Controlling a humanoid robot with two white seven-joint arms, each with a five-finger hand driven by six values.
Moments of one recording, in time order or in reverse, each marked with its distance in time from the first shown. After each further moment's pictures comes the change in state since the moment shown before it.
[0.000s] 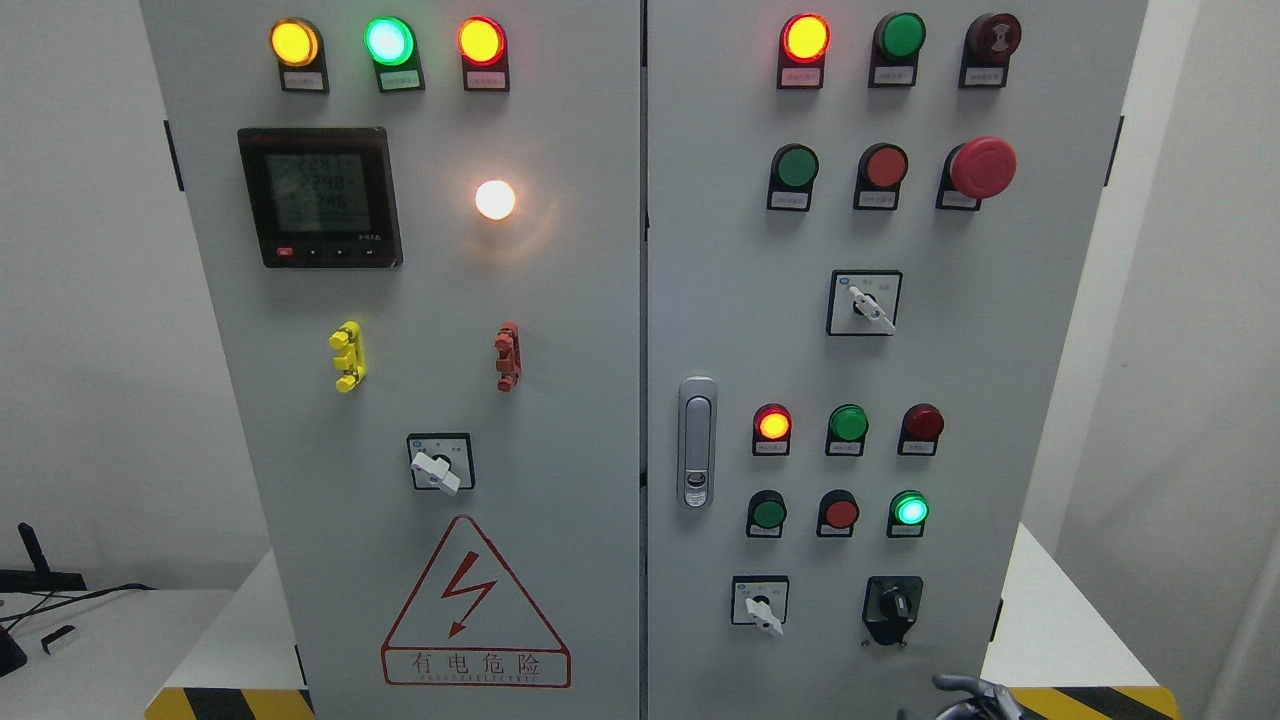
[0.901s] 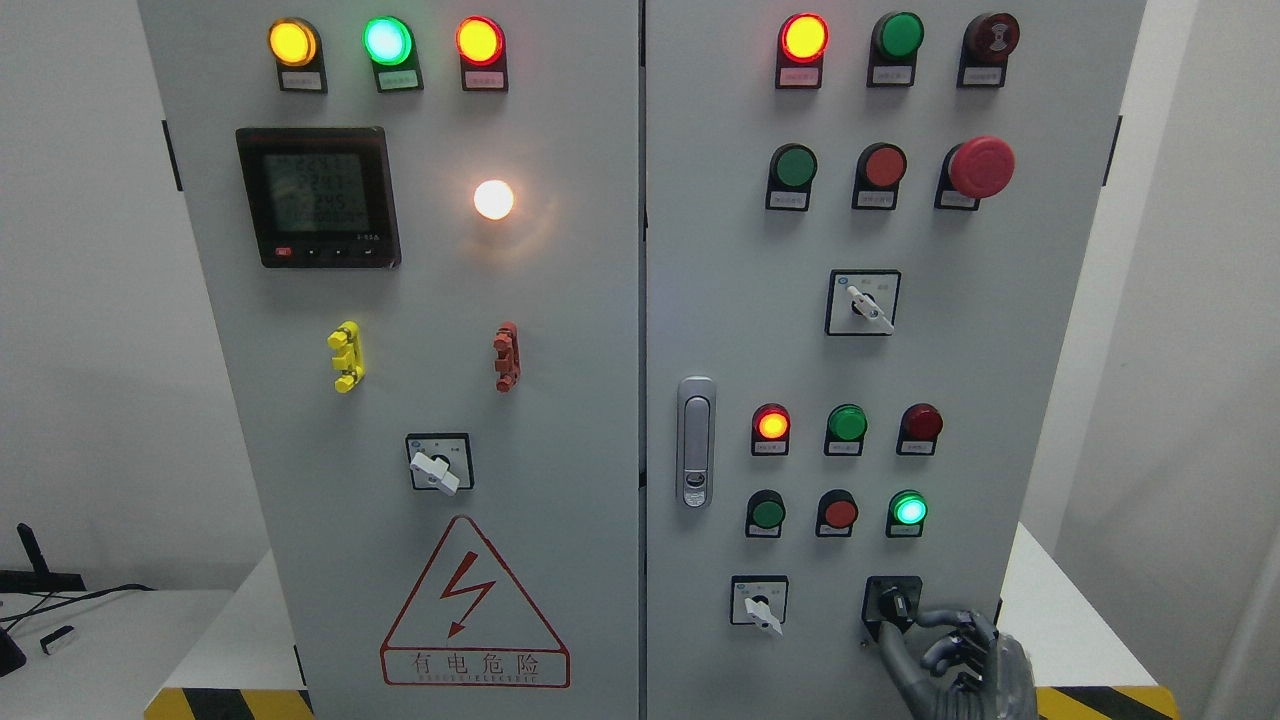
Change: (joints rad) left arm 0.000 0.000 0.000 0.000 0.000 0.000 0.000; right arm -0.276 0.032 0.011 0.085 0.090 0.380 -0.112
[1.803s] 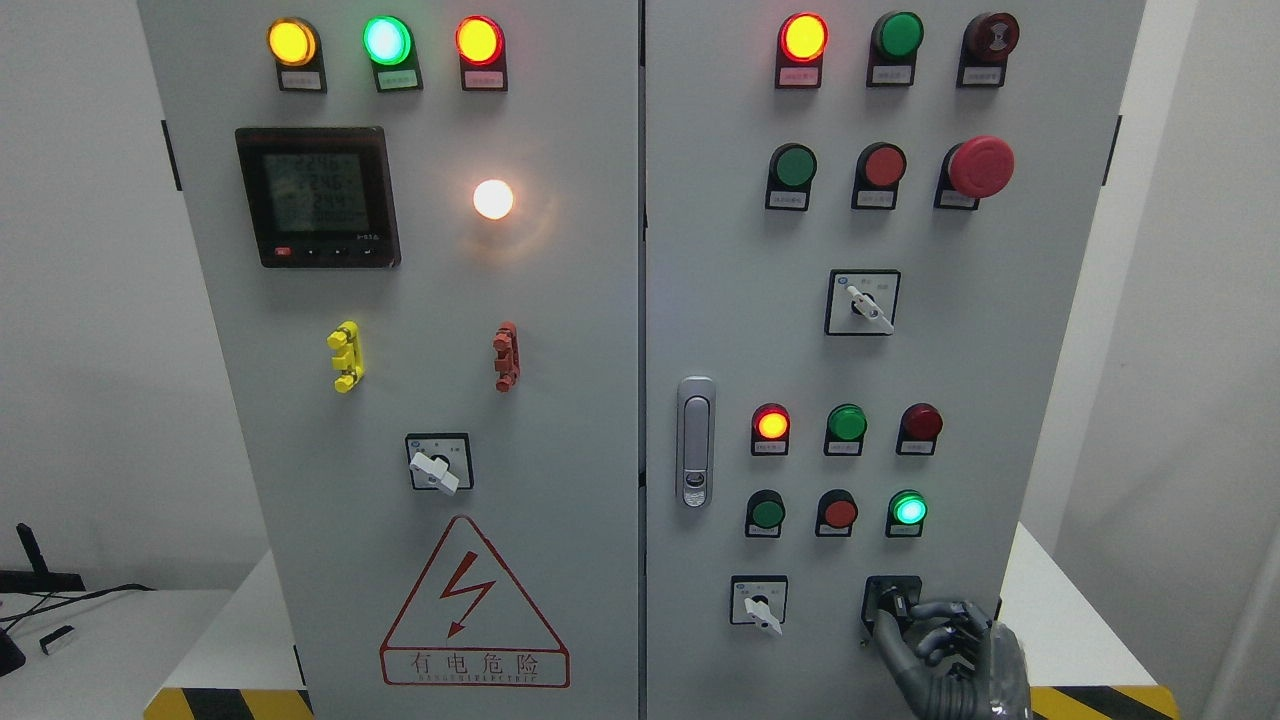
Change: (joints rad) left arm 0.000 0.000 0.000 0.000 0.000 0.000 0.000; right arm -0.051 0.015 0.002 0.012 0.001 0.080 -0.003
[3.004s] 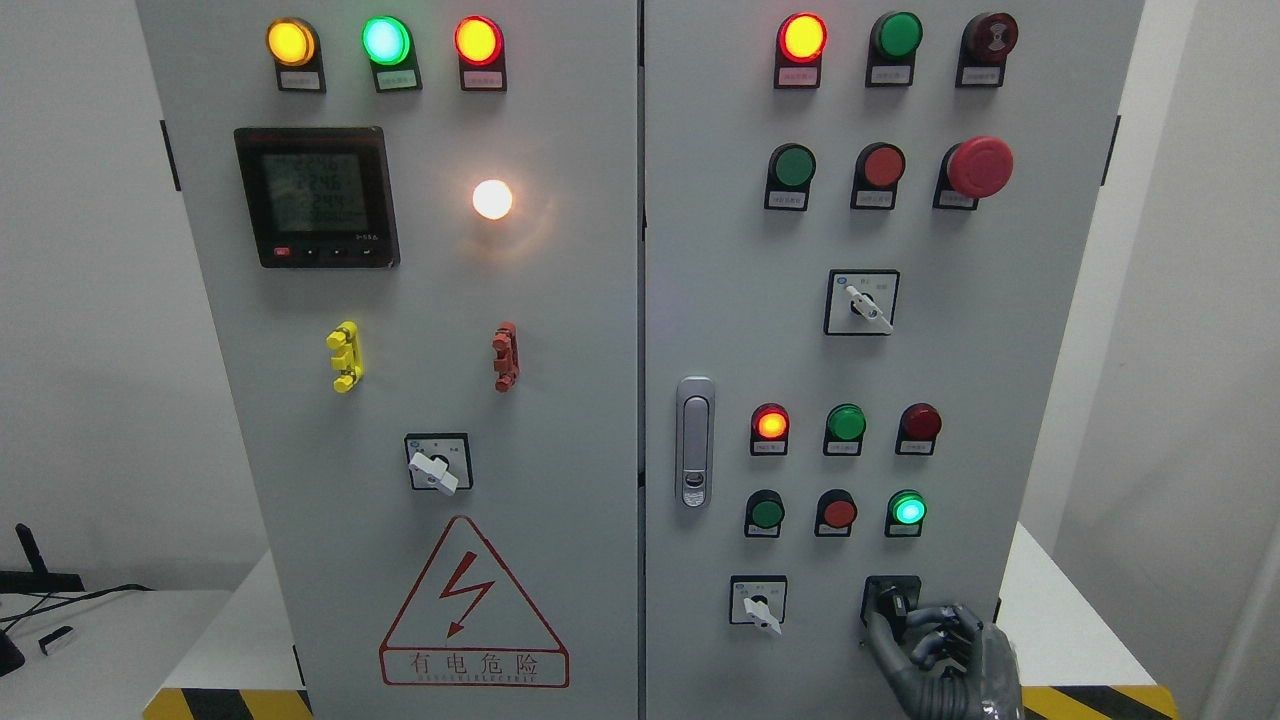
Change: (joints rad) left arm 0.000 0.000 0.000 0.000 0.000 0.000 0.000; right arm -0.009 0.004 0.009 0.006 0.002 0.029 -0.005
